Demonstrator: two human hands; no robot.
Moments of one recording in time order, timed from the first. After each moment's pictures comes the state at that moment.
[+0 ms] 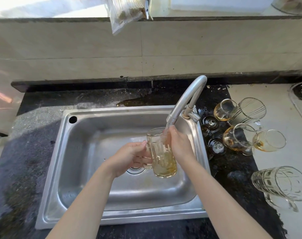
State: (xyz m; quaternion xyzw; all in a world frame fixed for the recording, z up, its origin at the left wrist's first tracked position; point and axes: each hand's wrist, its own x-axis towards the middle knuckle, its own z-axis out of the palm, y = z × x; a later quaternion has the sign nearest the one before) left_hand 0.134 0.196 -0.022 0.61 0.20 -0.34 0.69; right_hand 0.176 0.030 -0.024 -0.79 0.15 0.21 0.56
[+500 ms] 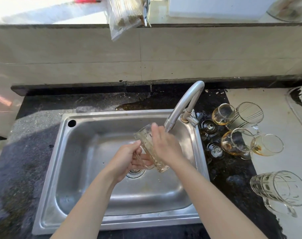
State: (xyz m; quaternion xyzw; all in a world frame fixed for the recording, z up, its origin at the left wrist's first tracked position) left_hand 0.136 0.185 -0.007 0.58 0.30 -0.25 0.71; right_hand 0.188 0.057 -0.018 -0.94 -0.07 0.19 0.27
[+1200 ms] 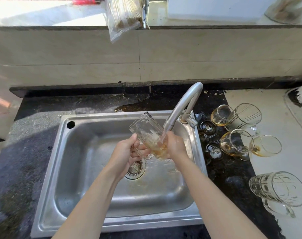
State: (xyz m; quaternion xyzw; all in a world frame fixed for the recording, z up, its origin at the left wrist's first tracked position) left_hand 0.144 0.181 0.001 0.56 0.31 -0.17 0.75; right_hand 0.192 0.037 -0.030 -0.77 0.20 0.24 0.55
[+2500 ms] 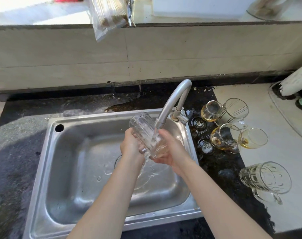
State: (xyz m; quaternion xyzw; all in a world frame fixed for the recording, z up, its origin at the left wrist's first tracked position) left_hand 0.184 0.131 -0.007 0.33 0.54 -0.04 0.77; right_hand 0.174 0.016 -0.016 -0.62 0.21 0.32 0.69
